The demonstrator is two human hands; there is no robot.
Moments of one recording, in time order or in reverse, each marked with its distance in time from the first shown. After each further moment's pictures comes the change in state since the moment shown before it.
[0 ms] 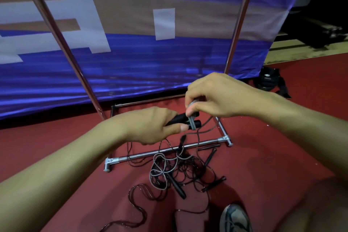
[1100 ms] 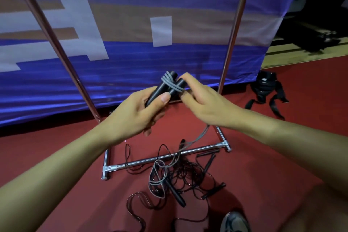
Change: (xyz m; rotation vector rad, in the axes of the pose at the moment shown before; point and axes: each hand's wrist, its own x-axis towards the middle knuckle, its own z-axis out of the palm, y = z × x) left_hand -0.014 -0.001 -0.013 -0.769 0.473 0.258; right_hand 0.006 -0.014 0.021 0.545 0.189 0.256
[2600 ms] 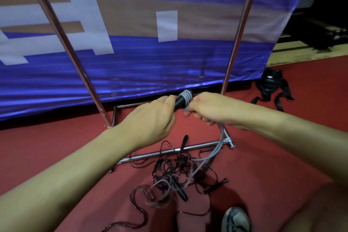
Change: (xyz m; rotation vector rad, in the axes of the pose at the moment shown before) left_hand -0.001 -0.021 0.021 1.031 -0.089 0.006; right_hand 0.003 0.002 0.016 0.070 -0.193 0.586
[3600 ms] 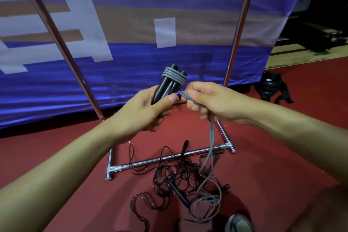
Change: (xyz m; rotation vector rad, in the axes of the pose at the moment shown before) left_hand 0.004 -0.010 -0.032 -1.221 -0.048 -0.223; right_hand -0.005 -0.002 -0.024 0.292 -0.065 -0.320
